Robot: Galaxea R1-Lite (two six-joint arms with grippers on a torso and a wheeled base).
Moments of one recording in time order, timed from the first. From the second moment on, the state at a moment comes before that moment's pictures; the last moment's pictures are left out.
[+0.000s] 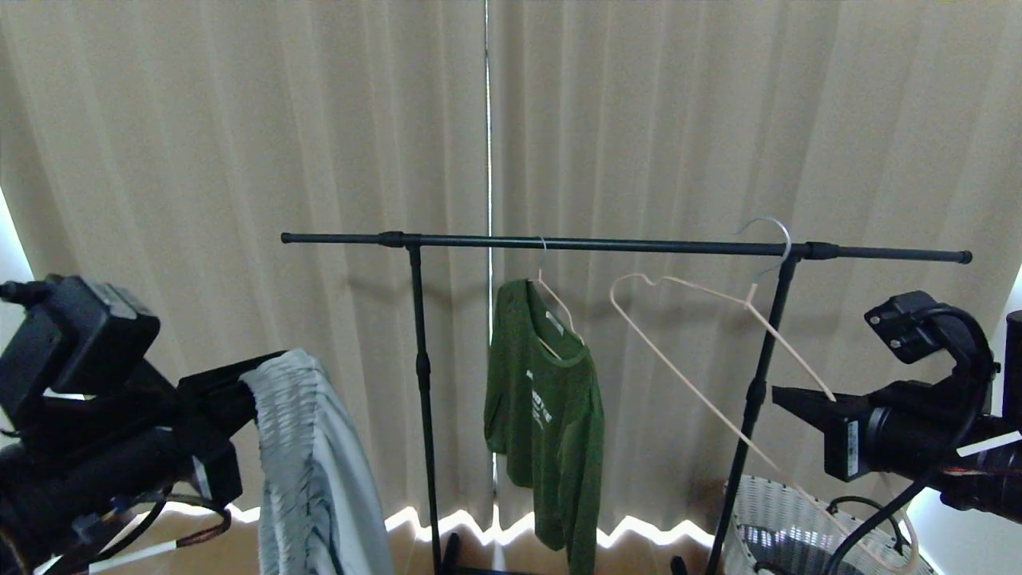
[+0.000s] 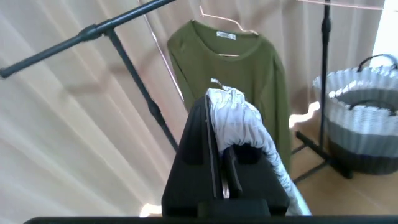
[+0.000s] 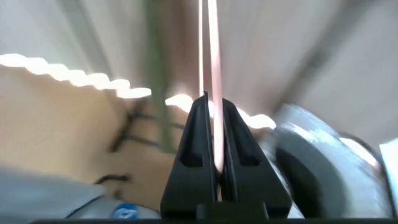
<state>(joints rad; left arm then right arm) -0.38 1.19 -0.39 -0.68 -0.12 0.29 0.35 1.35 -0.49 -0.40 -0.03 0.10</state>
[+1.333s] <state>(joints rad) -0.41 1.72 -0.89 -0.66 0.35 0.26 0.89 1.48 -0.49 -0.59 0.03 0.20</state>
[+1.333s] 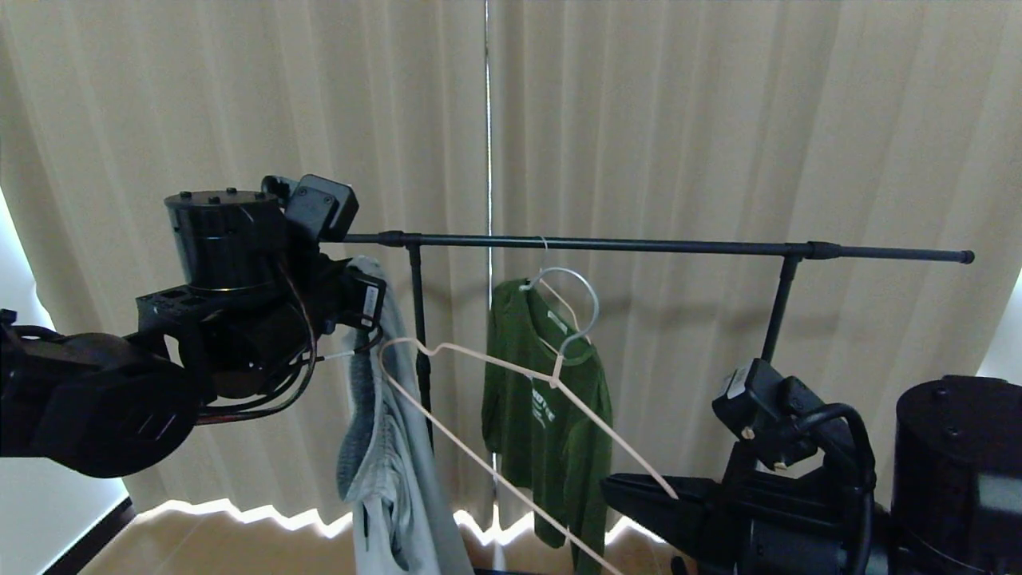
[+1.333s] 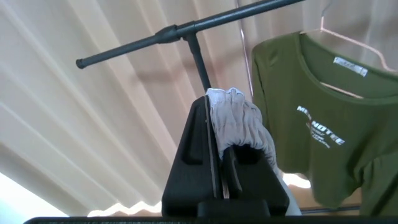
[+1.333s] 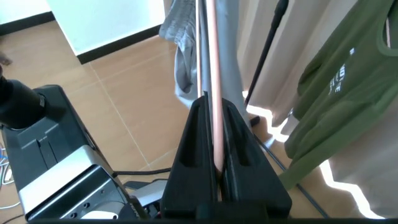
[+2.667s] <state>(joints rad) -0.37 1.74 -0.87 -0.66 0.35 0.29 0.94 1.61 -0.60 -0.60 -0.13 0.20</state>
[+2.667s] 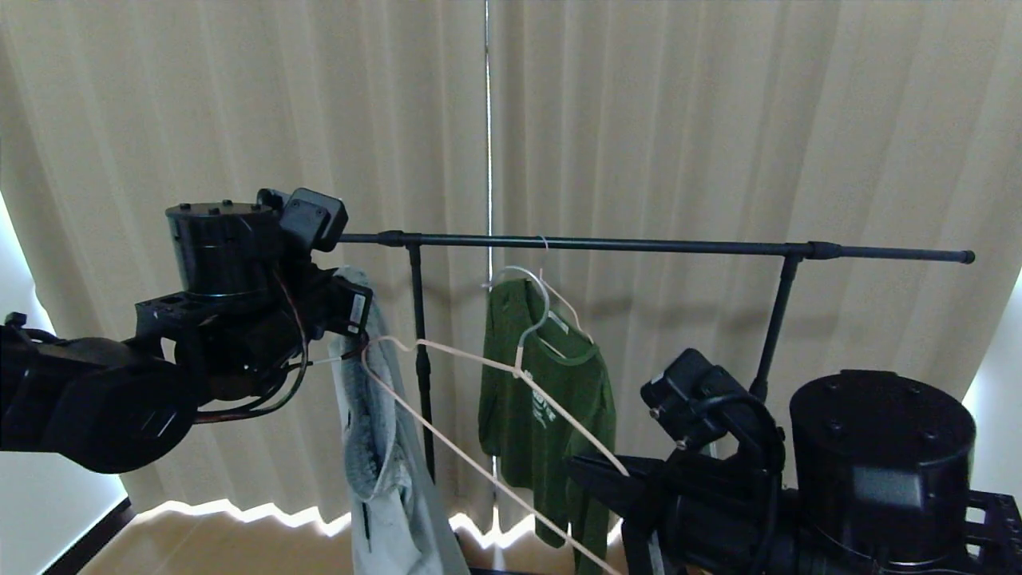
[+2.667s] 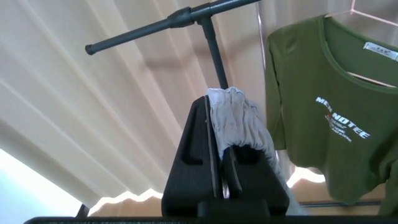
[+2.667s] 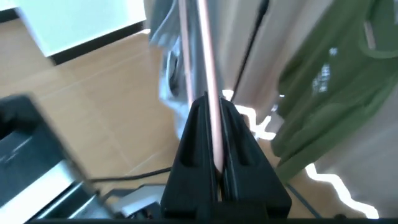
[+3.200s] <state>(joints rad) -0.37 1.70 -0.83 -0.66 0.35 0.34 0.94 1.74 -0.63 -0.75 -0.14 0.20</state>
